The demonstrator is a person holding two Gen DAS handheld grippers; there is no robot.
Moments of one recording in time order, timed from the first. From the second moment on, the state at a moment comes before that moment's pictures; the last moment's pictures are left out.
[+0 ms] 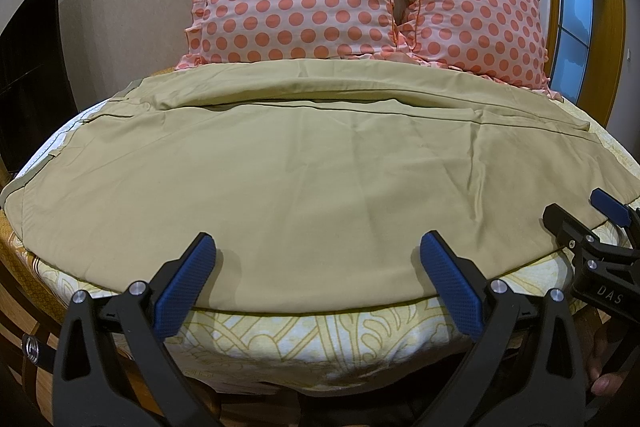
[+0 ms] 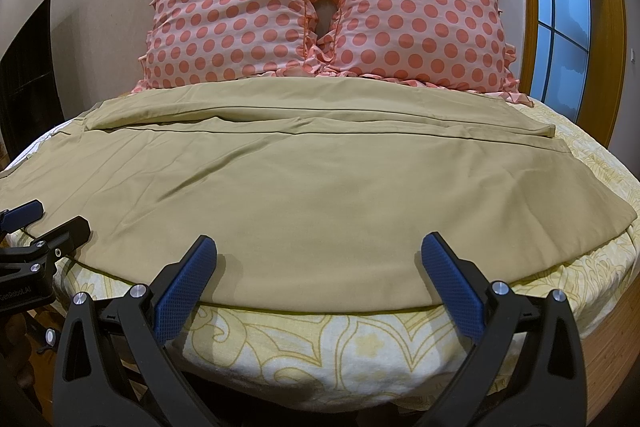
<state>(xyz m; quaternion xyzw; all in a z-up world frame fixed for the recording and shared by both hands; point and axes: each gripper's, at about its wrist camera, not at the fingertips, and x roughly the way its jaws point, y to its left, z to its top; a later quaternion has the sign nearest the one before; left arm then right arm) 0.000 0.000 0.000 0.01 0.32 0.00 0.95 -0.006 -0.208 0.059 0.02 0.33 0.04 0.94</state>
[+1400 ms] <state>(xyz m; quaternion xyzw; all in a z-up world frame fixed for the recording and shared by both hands) 0.084 0.049 0.062 0.01 0.28 0.03 0.96 0.364 -0.429 0.031 0.16 0.48 -0.27 0.82</state>
